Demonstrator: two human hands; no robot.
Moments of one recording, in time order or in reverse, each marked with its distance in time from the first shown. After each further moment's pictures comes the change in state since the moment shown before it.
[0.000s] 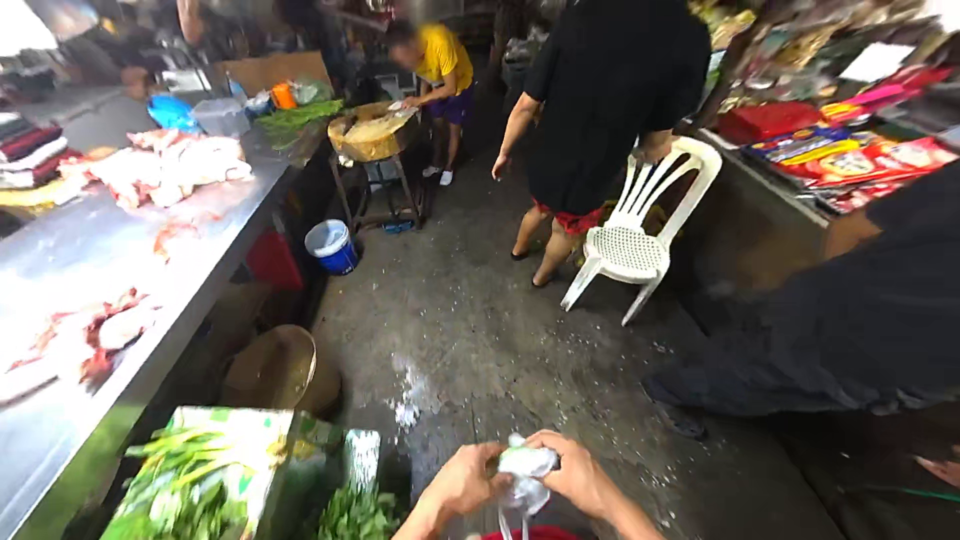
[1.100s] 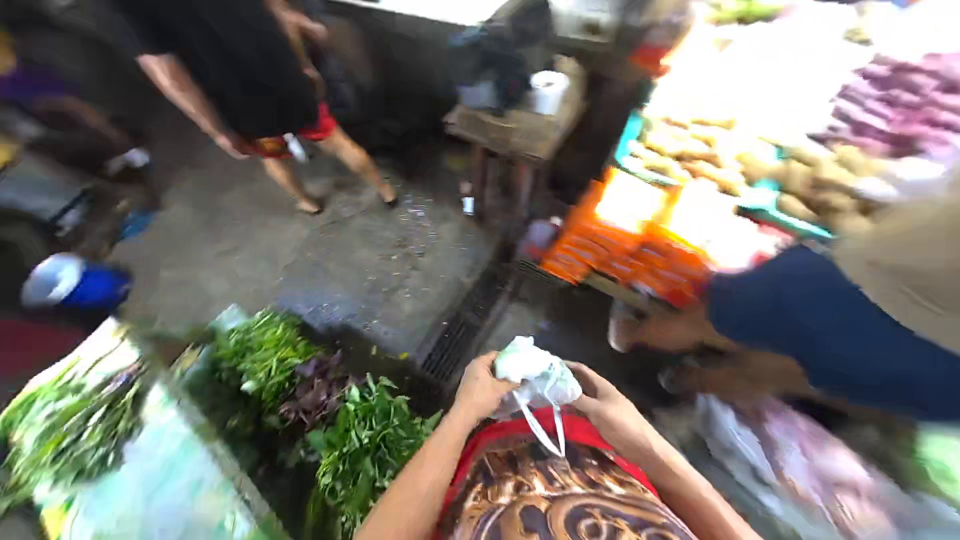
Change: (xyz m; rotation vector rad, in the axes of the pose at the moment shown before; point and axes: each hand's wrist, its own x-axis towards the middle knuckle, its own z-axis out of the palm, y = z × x) left_hand -0.653 -0.042 0.761 0.031 -0.471 0.029; right_hand -1.055 0.035 0.593 1.025 0.978 0.424
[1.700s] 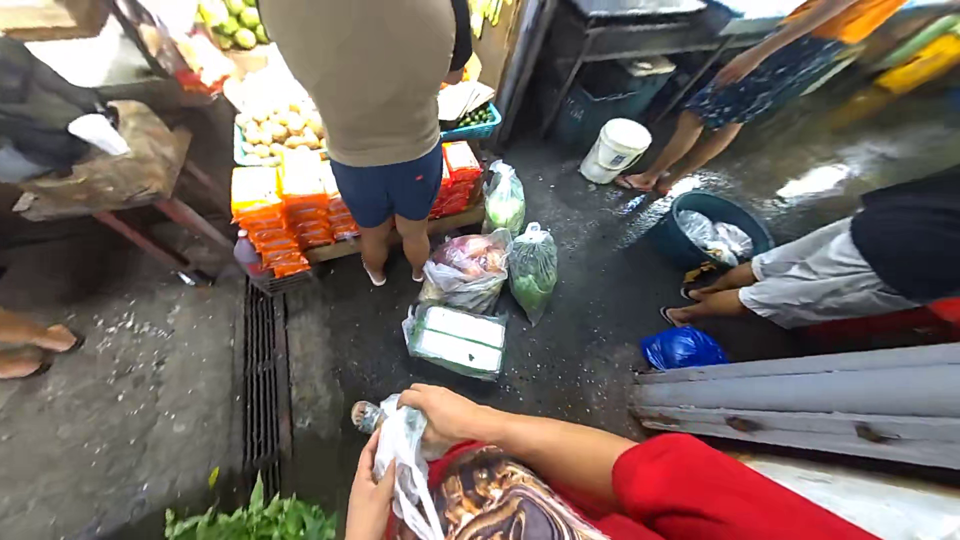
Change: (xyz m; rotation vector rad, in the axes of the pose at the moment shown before) left_hand -0.306 -0.146 0.331 -0.103 -0.310 -0.038; right_hand -0.385 0.214 -0.110 -0.679 0.135 -0.189
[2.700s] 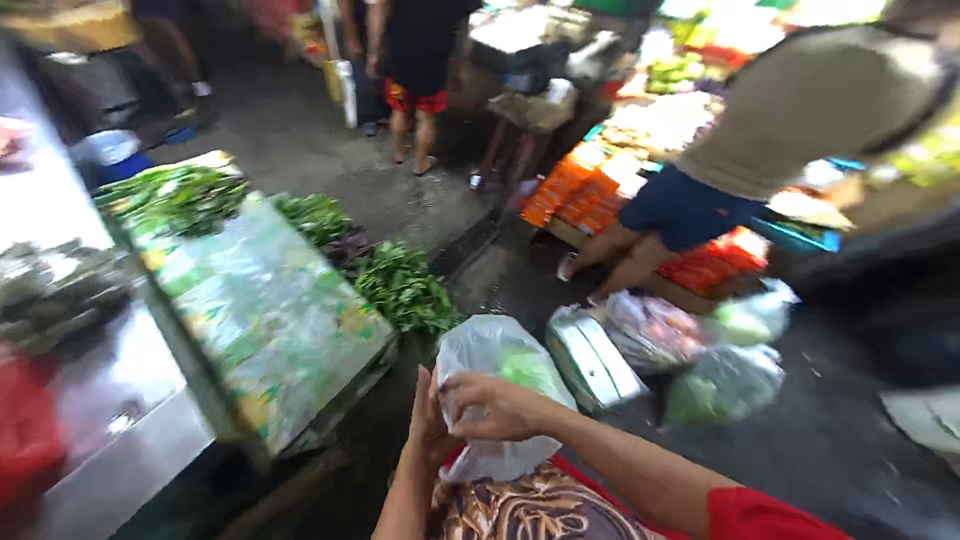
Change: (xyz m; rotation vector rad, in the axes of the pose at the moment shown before) left_hand -0.437 -0.226 -0.063 -0.977 0.295 0.369; right_hand -0.251 -0.247 0.347 -0.248 -0.727 -0.625
